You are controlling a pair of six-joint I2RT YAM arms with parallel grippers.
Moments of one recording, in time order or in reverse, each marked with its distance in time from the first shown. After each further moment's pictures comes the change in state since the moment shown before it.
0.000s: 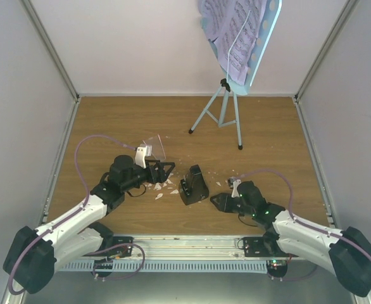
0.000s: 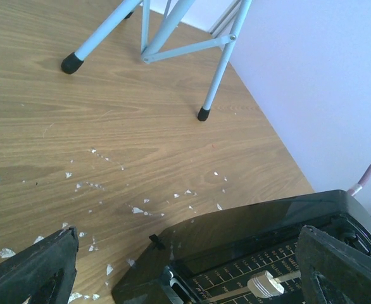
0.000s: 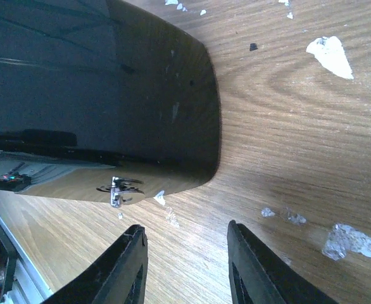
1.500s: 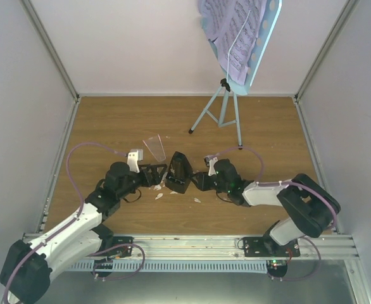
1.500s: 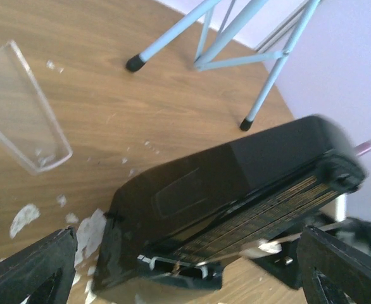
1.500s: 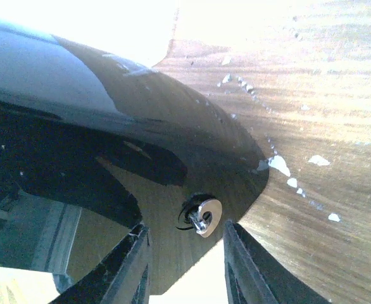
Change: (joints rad) left arm 0.005 -0.130 -0.053 -0.092 -0.150 -0.050; right arm 0.019 0.649 0.337 0.400 0.007 -0.156
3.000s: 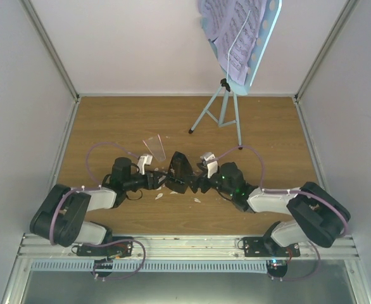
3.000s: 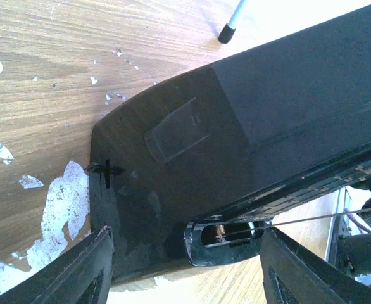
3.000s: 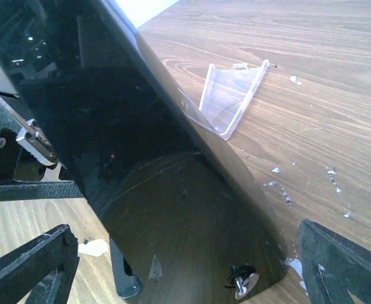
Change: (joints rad) left arm 0.212 0.541 -0.101 0.475 0.540 0.124; right arm 0.043 -0.137 -0.076 0.197 0.046 -0.387
